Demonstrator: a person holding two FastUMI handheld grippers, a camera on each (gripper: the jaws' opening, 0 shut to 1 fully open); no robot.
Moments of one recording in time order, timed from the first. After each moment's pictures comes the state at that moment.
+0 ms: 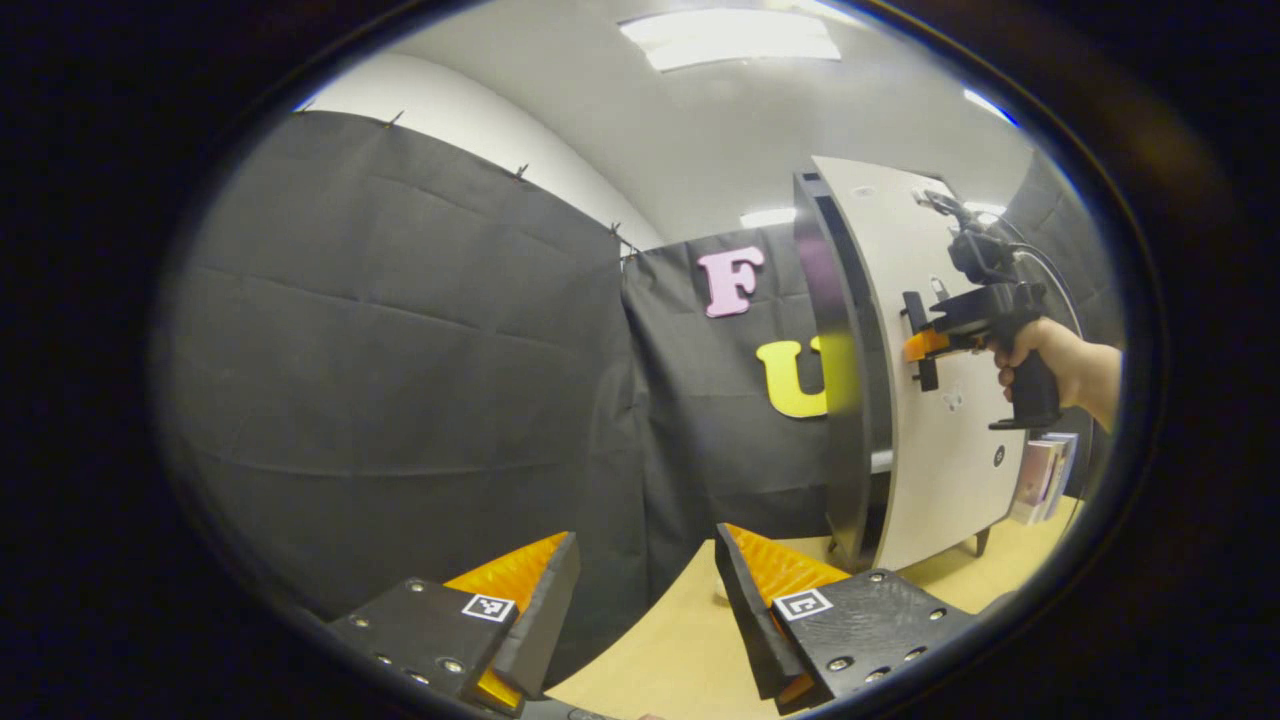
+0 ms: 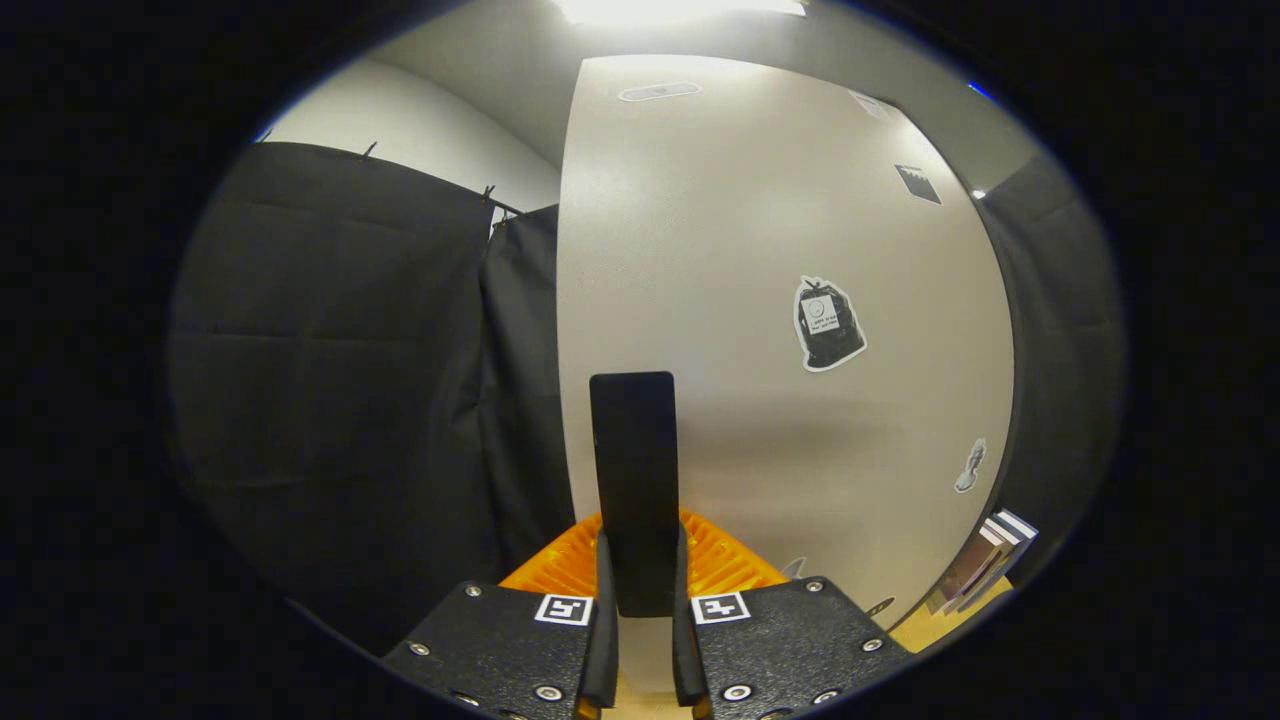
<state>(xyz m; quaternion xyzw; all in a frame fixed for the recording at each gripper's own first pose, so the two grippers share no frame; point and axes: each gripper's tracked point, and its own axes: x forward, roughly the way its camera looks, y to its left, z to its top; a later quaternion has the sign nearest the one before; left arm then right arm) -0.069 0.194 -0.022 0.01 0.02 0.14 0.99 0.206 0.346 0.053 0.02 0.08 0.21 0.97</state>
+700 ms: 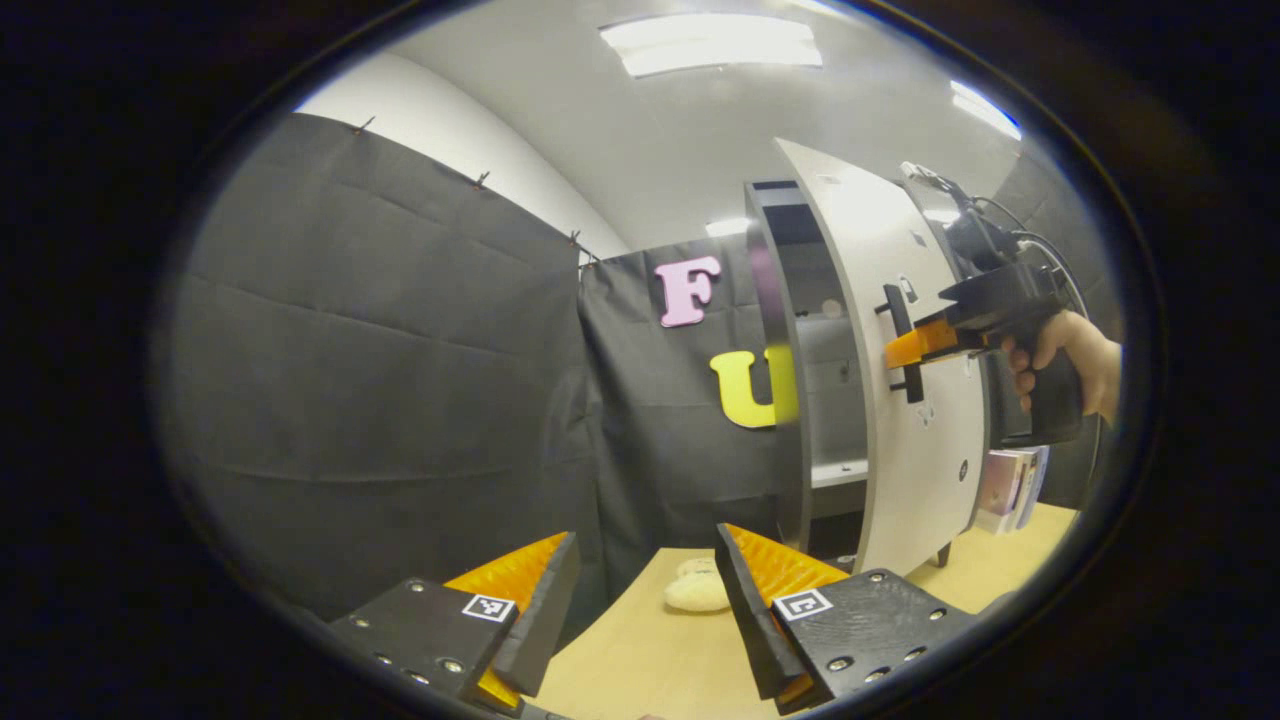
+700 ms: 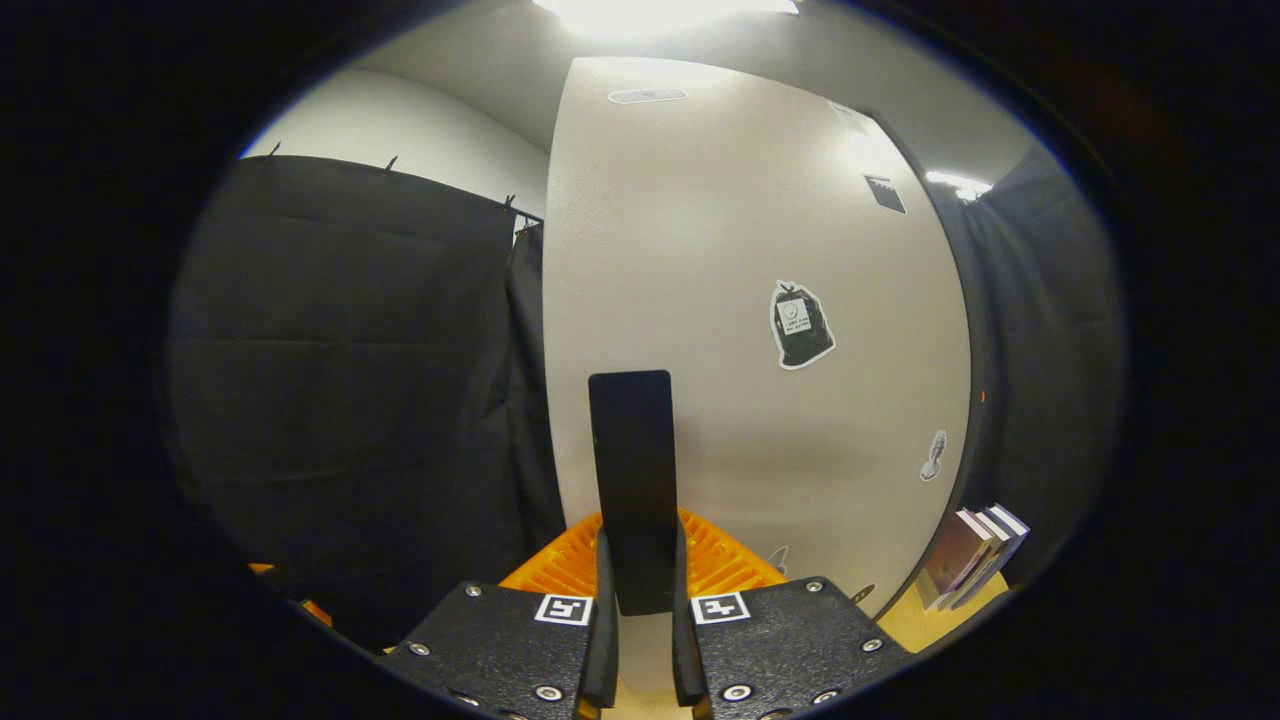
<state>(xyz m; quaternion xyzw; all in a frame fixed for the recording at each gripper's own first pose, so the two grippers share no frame) -0.049 0.122 -0.010 0.01 0.01 0.09 1.00 0.176 0.325 0.059 0.03 0.08 0.25 0.96</state>
